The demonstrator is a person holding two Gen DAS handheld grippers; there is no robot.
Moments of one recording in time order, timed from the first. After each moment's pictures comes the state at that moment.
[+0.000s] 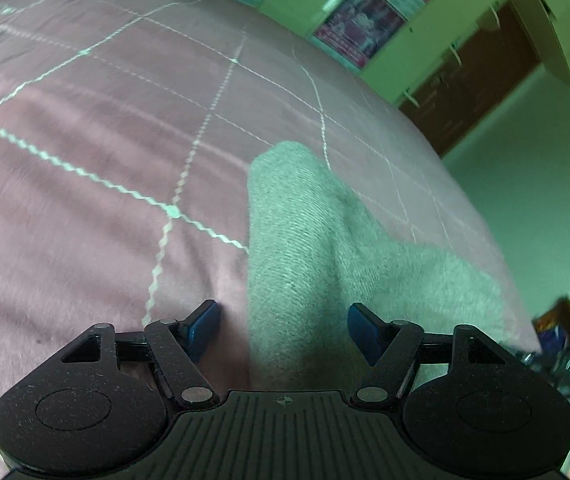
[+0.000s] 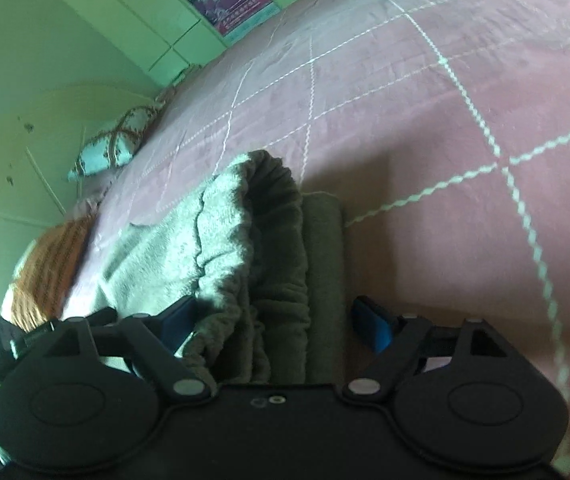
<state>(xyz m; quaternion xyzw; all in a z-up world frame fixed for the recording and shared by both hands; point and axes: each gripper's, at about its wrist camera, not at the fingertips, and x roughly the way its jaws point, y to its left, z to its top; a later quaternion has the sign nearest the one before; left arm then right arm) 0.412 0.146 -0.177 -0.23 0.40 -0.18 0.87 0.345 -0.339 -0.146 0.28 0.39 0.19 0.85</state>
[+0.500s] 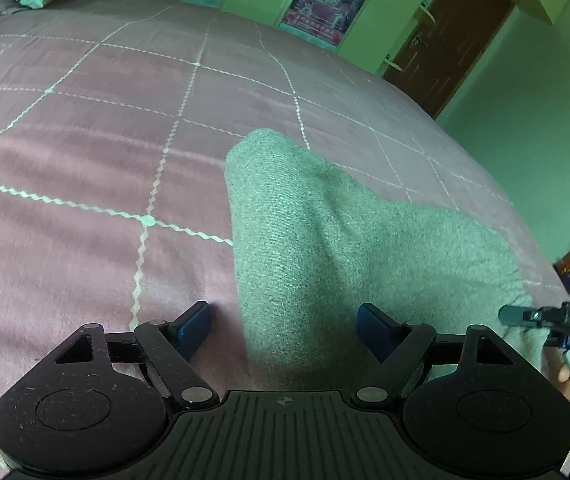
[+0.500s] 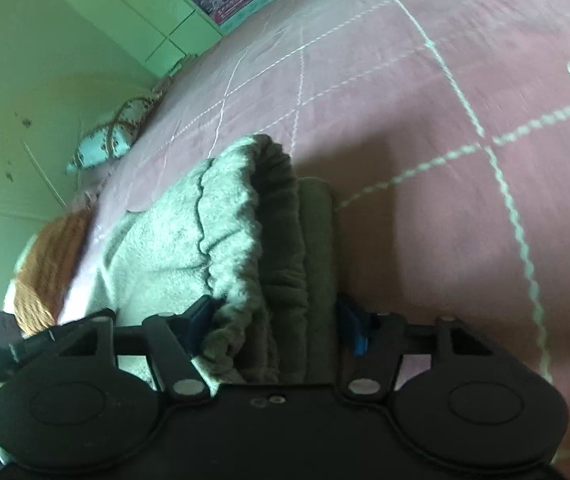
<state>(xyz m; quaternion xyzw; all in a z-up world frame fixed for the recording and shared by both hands) 0.410 0.127 -0.160 -0.14 0.40 -0.19 0.89 0.337 -0.348 -0.159 0.30 0.41 0.19 0.84</state>
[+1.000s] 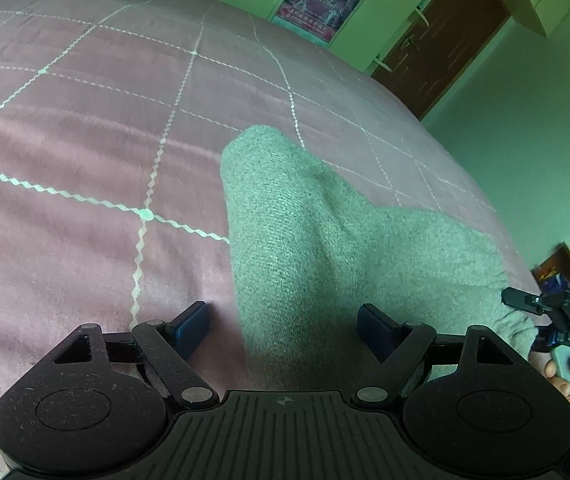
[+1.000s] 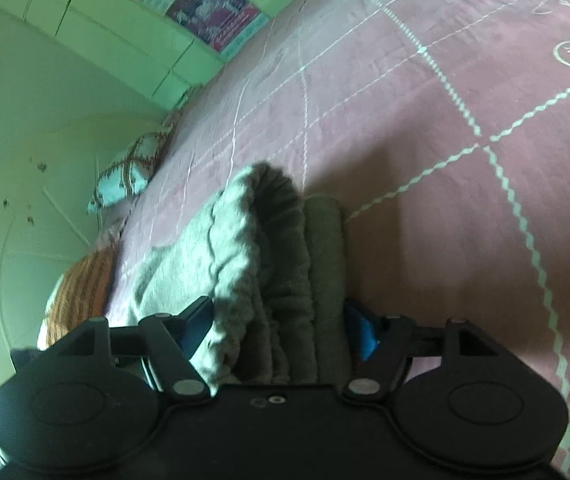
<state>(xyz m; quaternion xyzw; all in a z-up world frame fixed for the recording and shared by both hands) 0.414 0.139 -0.169 -0.18 0.41 -0.22 0.87 0.336 -0.359 -0.155 0.38 0.36 0.18 0.83</state>
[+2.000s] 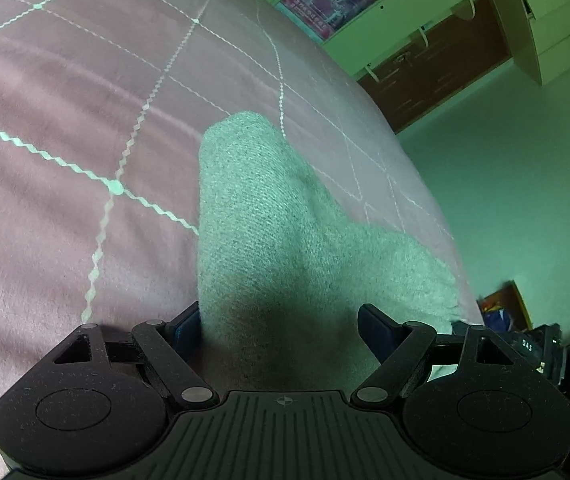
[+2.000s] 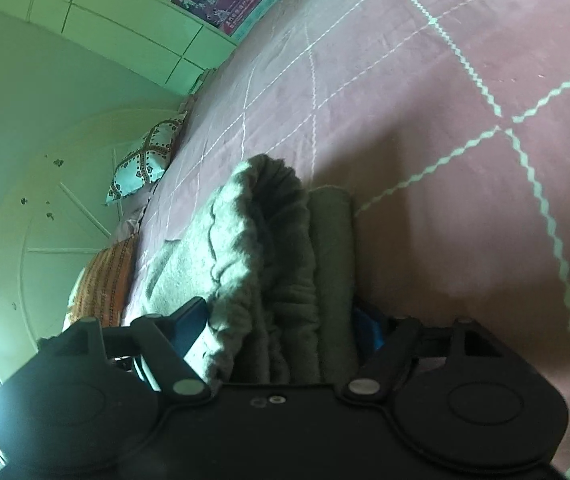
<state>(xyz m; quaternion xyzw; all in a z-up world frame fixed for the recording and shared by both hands) 0.434 0.144 -0.185 -0.28 0.43 -0.26 0.82 0.354 -0.365 -0.159 0.38 0.39 0.21 0.81</state>
